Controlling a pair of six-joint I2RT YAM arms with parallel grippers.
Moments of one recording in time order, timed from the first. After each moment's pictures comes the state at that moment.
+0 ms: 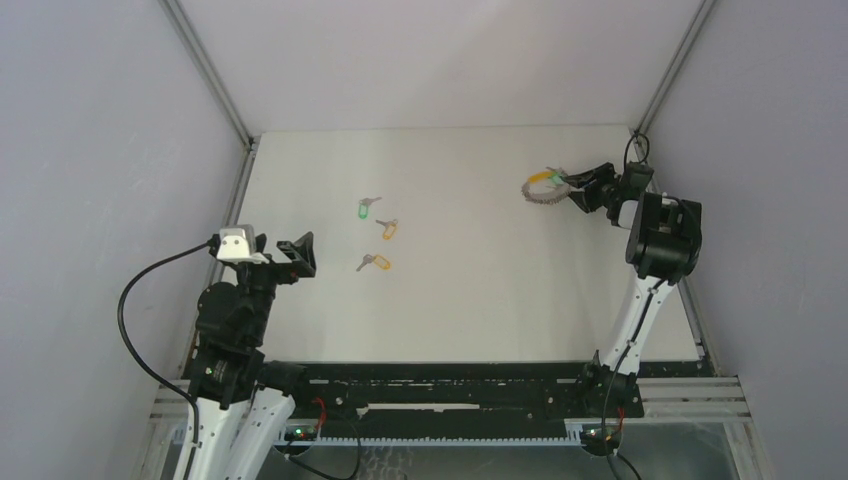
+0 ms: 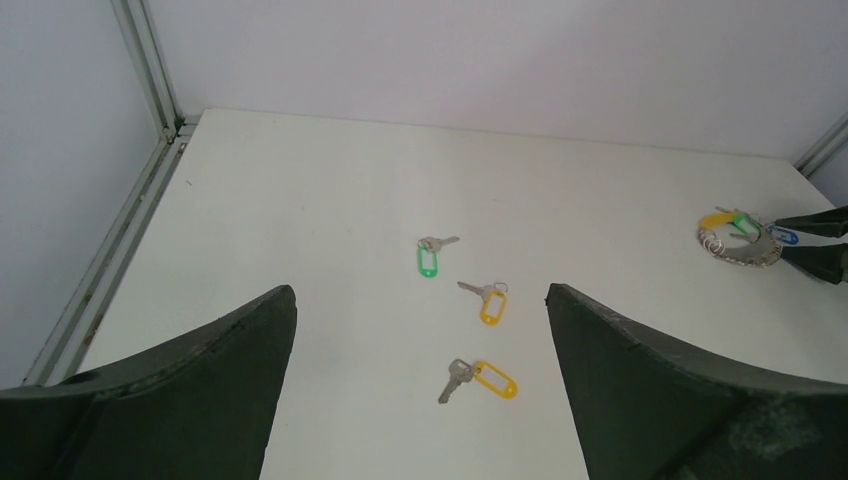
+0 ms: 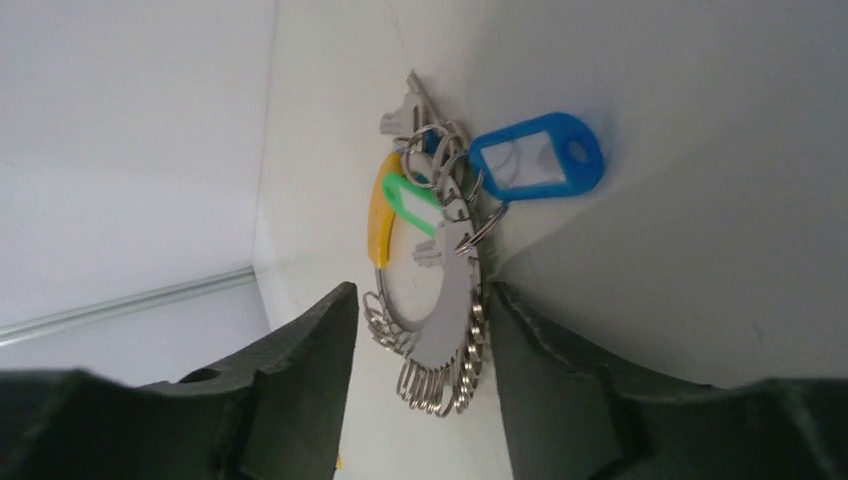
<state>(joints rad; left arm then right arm) -0.22 0.32 0.64 -0.29 -0.15 -0.16 -0.29 2.20 1.26 0.35 -0.57 0.98</state>
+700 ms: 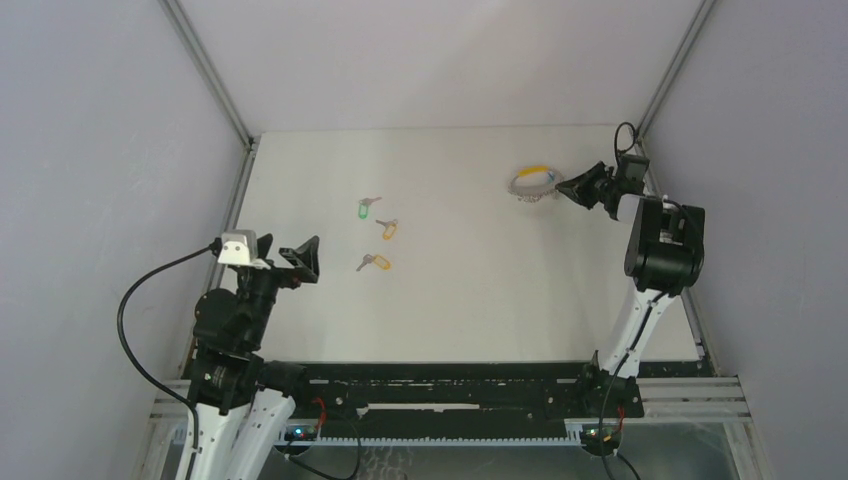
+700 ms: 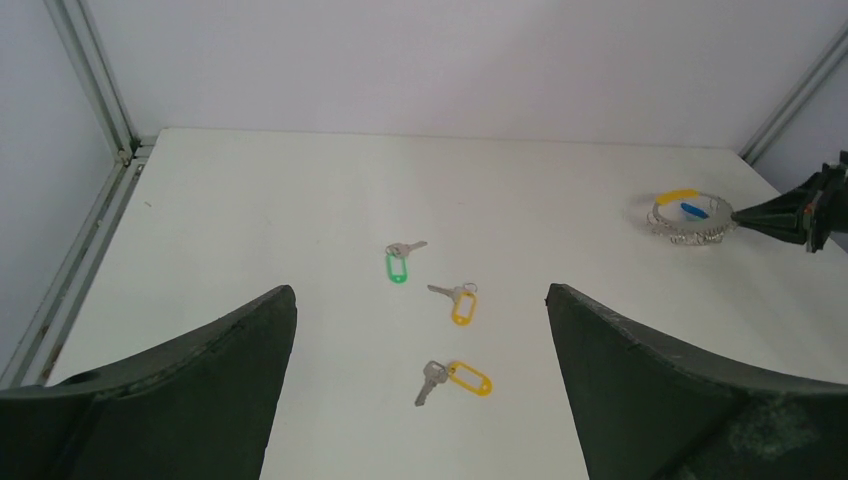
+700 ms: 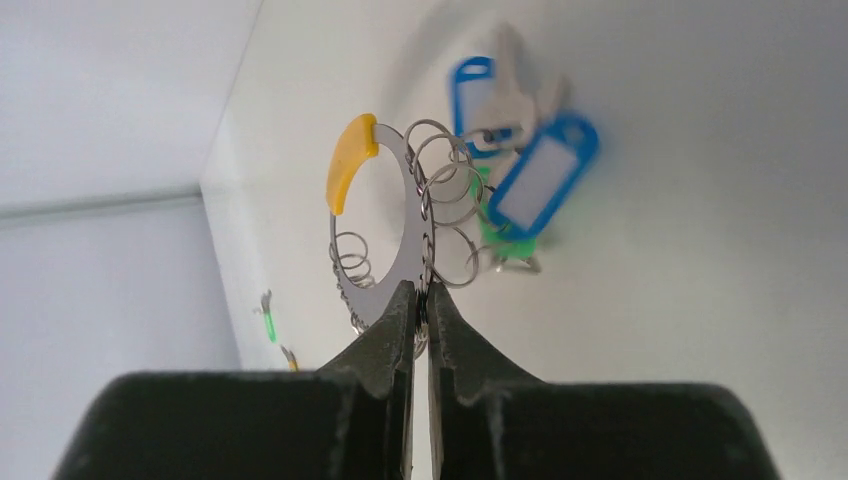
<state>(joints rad) -0.22 0.28 0.64 -0.29 -0.07 -0.16 -0.25 2.10 1.24 0.20 -0.61 0.83</state>
